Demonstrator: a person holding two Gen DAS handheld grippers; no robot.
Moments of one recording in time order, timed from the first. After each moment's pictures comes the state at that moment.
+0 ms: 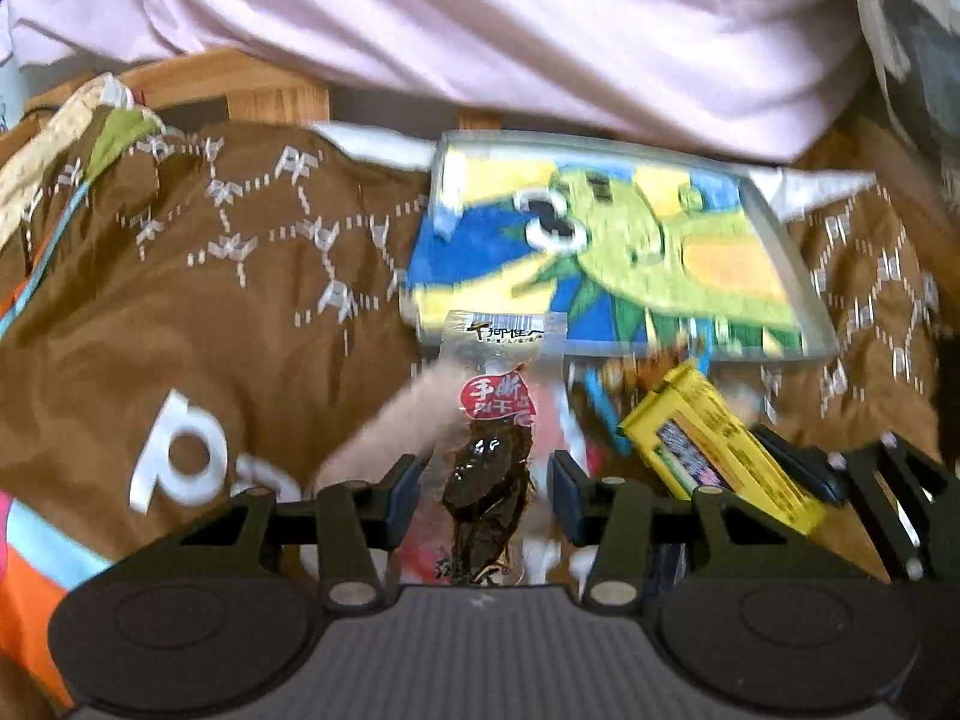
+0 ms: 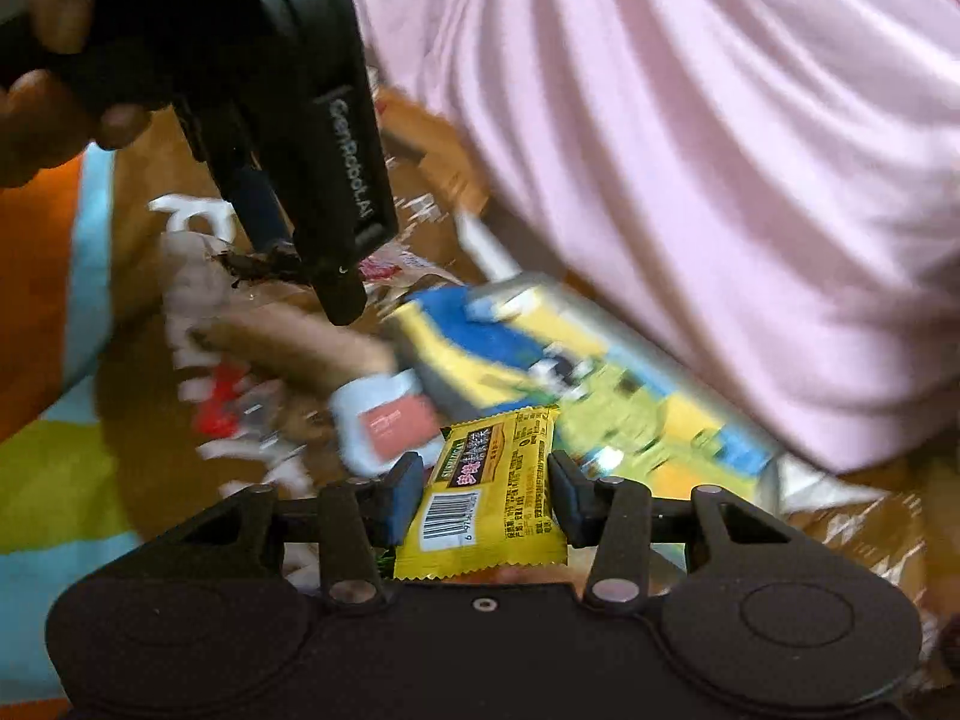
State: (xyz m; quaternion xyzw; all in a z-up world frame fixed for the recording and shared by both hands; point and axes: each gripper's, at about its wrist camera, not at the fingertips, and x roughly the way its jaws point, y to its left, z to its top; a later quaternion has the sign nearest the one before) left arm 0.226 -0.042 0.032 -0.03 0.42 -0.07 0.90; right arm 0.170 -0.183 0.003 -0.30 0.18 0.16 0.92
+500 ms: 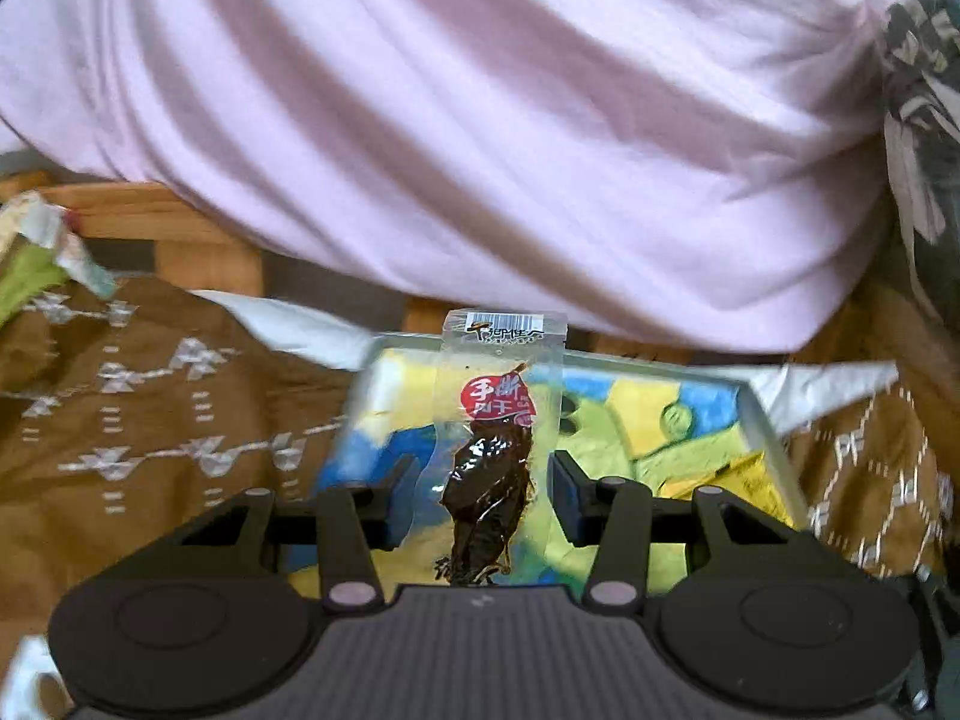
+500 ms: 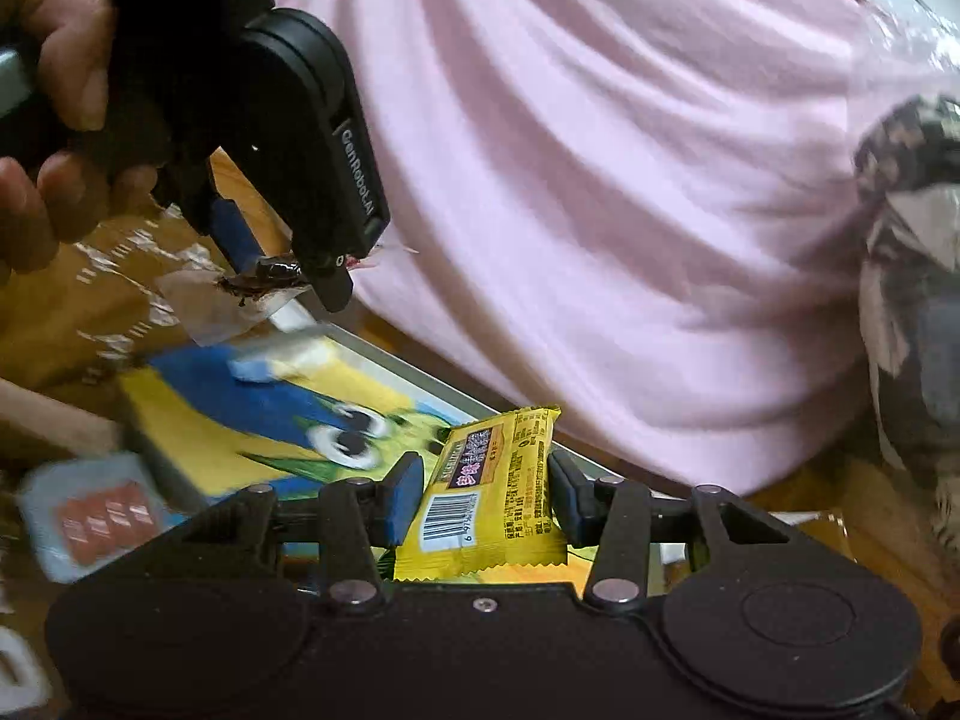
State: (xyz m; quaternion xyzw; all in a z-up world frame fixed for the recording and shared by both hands) left arm 0.338 -0.096 0.047 -0.08 0.29 -0.07 0.95; right arm 0.283 -0.244 -0.007 -0.25 0.12 0.05 0.96
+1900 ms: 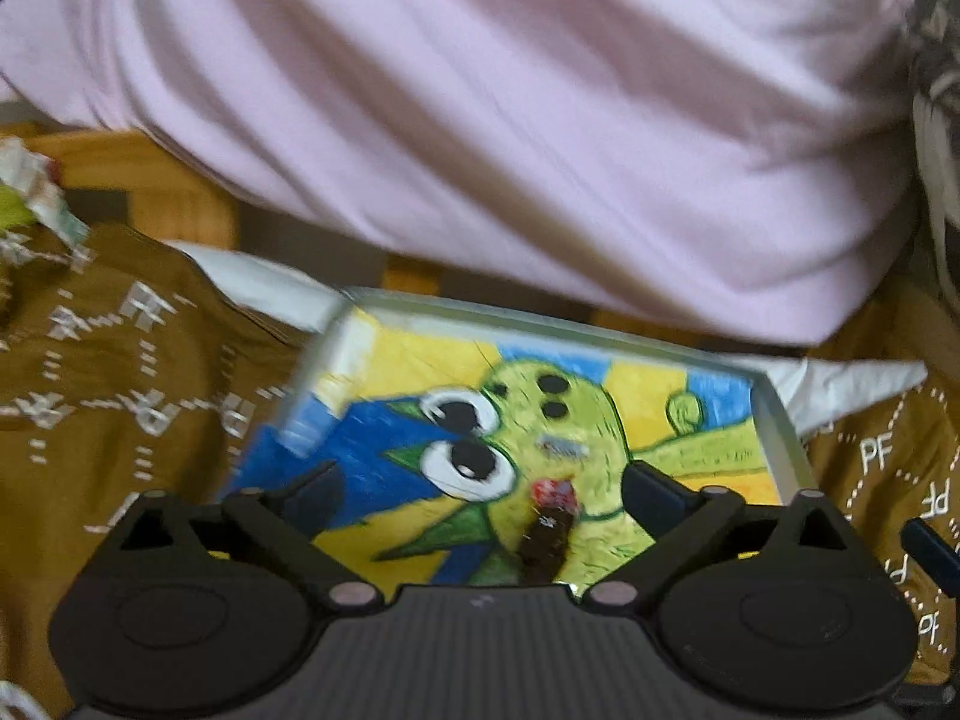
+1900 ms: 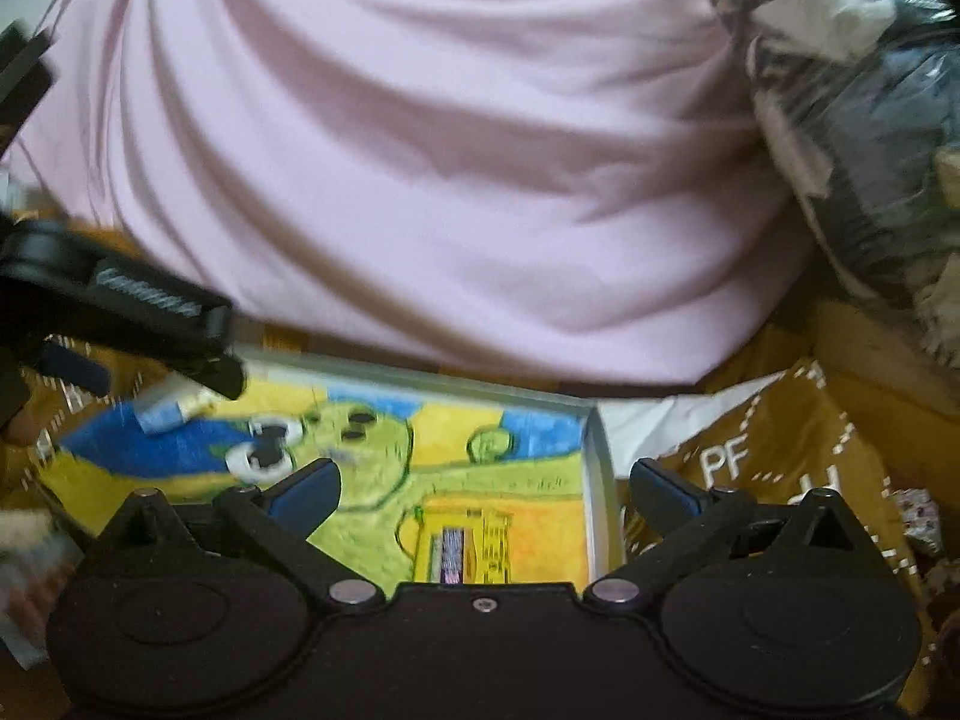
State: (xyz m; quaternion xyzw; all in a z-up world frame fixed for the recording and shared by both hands) left arm 0.350 -0.116 0.022 -0.10 0.30 -0.05 0.95; right arm 0.291 -0.299 0.015 -0.08 0.13 0.00 0.99
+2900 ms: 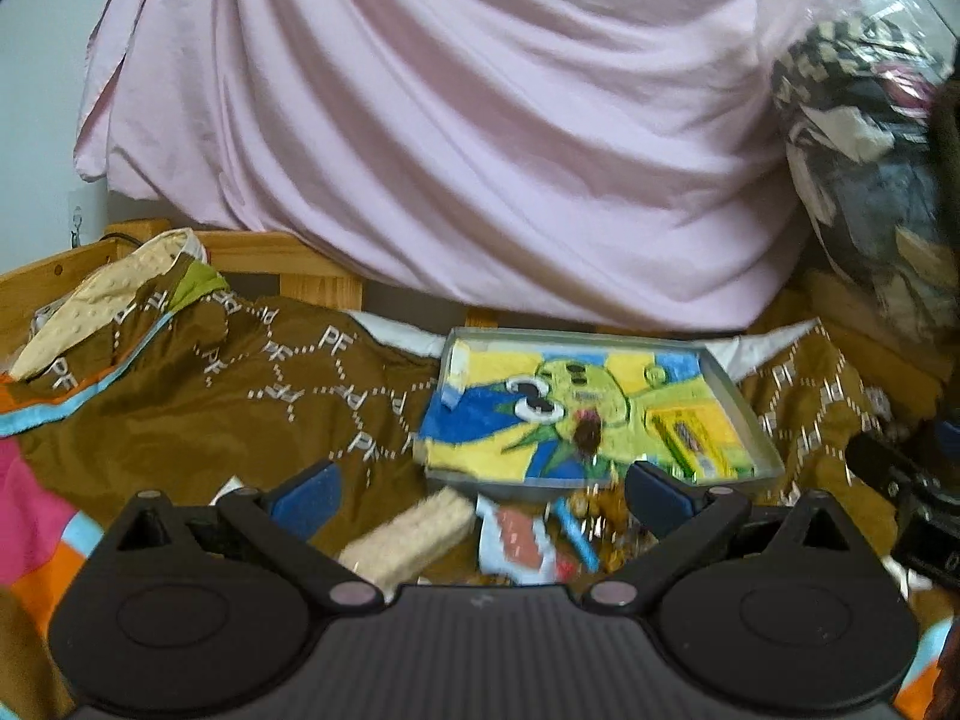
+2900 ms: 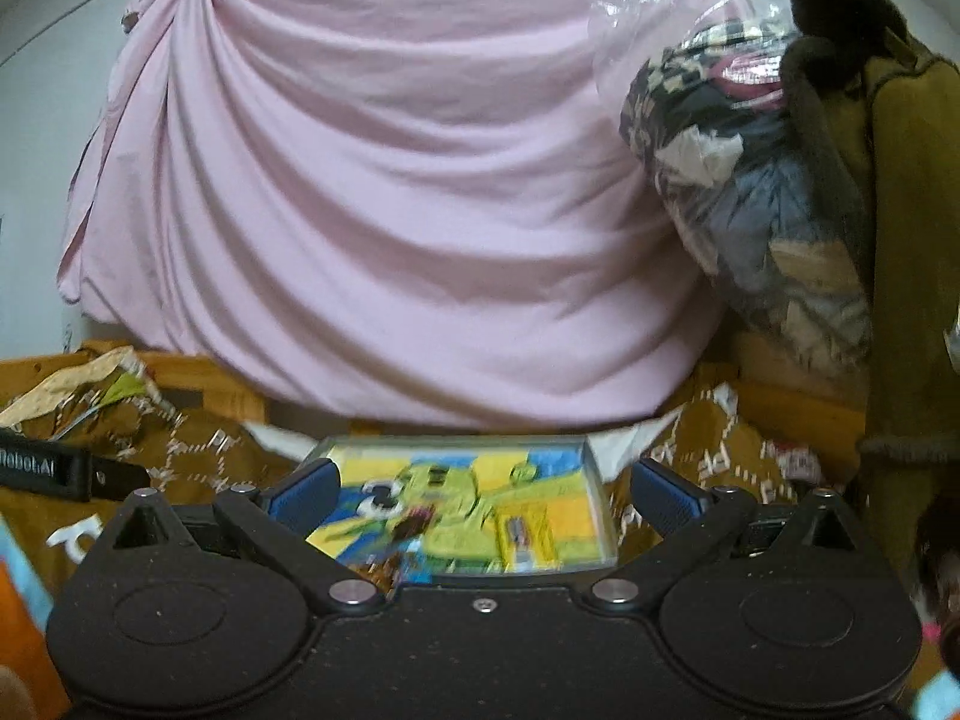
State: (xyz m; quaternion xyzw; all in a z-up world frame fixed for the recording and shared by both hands) left arm 0.126 -0.034 0.064 -0.03 0.22 -0.06 0.97; right arm 0.092 -0.264 0.065 -0.02 0.09 0.00 1.00
